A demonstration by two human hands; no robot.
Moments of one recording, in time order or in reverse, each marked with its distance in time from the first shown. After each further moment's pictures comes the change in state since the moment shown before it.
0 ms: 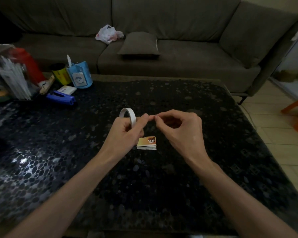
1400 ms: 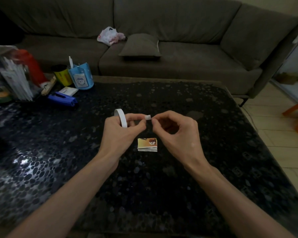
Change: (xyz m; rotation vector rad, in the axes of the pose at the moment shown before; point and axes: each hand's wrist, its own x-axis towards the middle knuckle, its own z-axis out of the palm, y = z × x) left_hand 0.002 0.002 -0.005 0.025 0.235 -0.053; right_hand -0.004 -0.003 0.005 0.124 -0.024 -0.117
